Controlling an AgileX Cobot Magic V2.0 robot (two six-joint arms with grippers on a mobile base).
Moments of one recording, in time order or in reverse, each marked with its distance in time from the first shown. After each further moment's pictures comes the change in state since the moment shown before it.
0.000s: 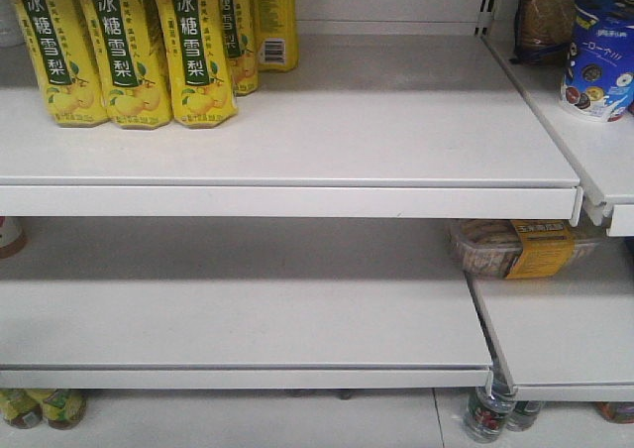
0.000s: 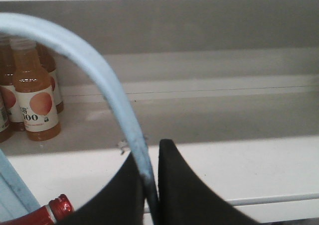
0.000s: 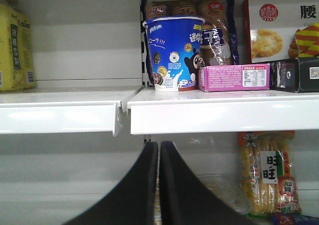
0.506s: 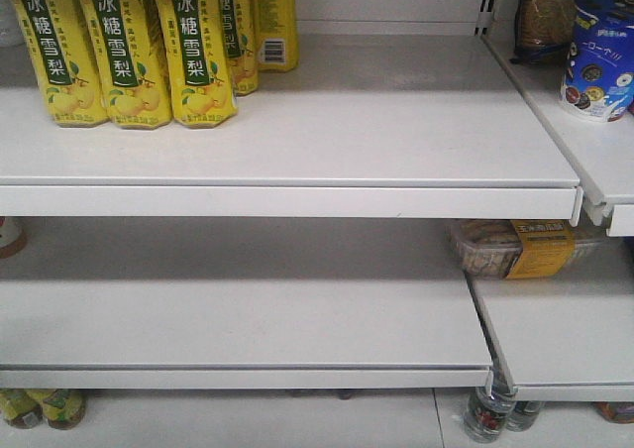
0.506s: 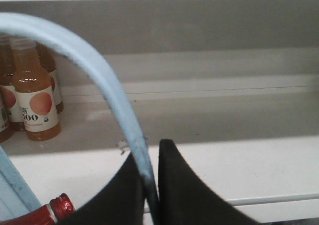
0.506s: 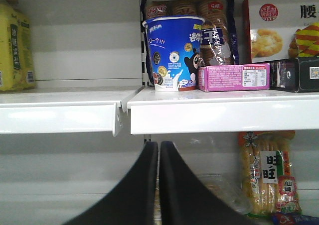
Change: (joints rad) left arm 0.000 0.000 0.000 0.000 0.000 0.000; right arm 0.000 0.000 0.000 0.000 0.000 0.000
